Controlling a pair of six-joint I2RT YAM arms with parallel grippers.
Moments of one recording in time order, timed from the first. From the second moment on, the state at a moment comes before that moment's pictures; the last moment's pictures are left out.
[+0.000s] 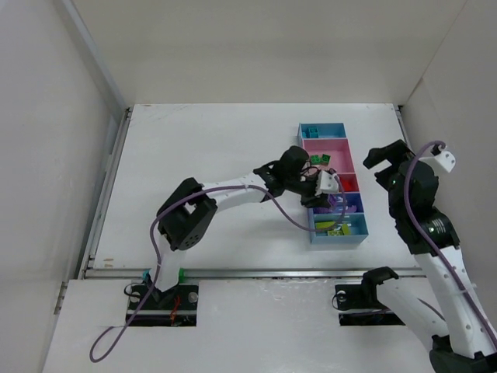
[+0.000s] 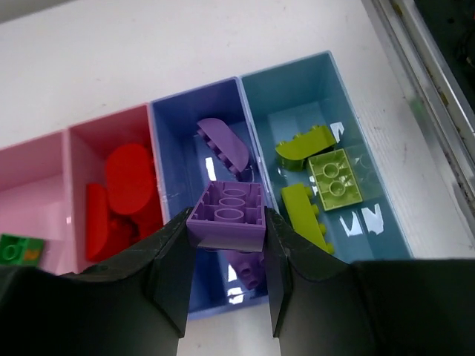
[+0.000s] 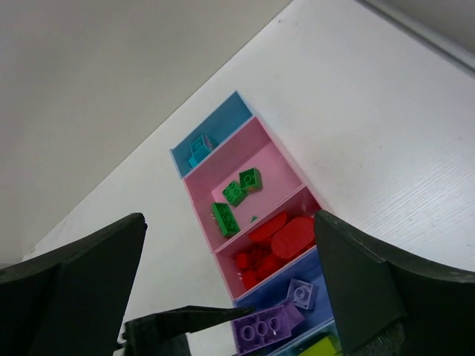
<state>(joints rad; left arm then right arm) -0.91 1.98 1.46 0.04 0.75 0.52 0.26 0.74 0.98 -0.52 0.56 0.74</state>
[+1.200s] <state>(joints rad) -0.44 1.21 1.22 -0.39 0.34 0.70 0.48 1.20 1.02 -0.25 -0.01 0.18</state>
